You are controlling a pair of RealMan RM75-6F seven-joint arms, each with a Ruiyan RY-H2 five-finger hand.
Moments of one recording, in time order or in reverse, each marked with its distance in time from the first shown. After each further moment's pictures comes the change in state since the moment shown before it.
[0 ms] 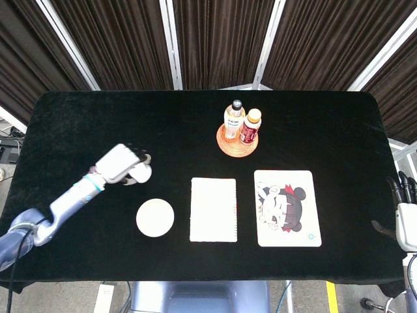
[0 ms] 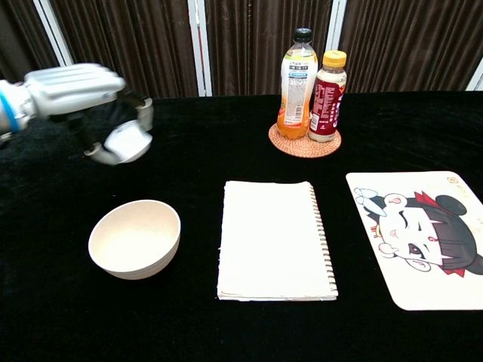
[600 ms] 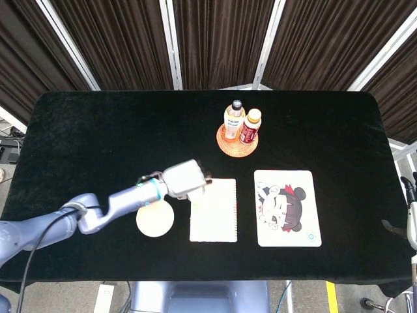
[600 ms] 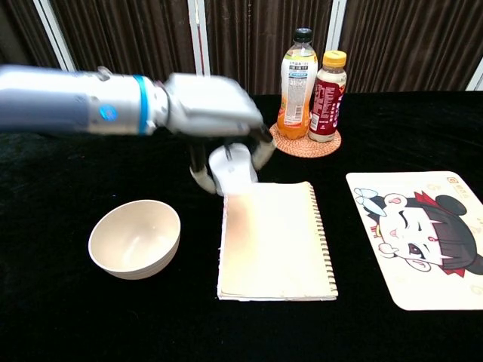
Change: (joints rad) left arm -0.310 -0.004 -0.064 -0.315 0.039 -0.353 0.274; right arm 0.000 0.003 0.025 0.029 0.086 -0.037 0.020
